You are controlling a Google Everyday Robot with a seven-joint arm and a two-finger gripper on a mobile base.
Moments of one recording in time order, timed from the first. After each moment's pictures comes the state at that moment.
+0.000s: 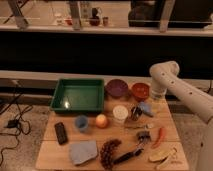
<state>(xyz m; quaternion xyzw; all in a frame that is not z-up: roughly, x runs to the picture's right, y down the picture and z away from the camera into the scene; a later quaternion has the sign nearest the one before) 0.298 0.088 0.836 -0.34 0.05 0.08 0.93</state>
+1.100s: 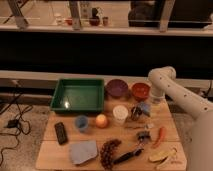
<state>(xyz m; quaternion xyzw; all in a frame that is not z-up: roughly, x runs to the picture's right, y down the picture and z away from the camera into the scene) 0.303 0.117 0.870 -0.37 0.07 0.10 0.92</state>
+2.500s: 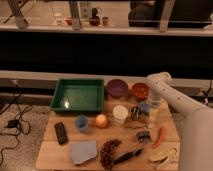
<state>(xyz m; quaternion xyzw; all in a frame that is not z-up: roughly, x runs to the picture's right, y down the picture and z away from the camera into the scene) 0.304 0.147 0.900 -0.39 0.08 0.09 0.91</state>
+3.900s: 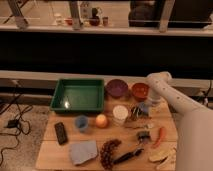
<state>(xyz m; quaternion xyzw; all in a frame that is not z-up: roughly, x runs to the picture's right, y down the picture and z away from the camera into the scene) 0.304 0.143 0.910 -0.40 0.06 0.10 0.91</state>
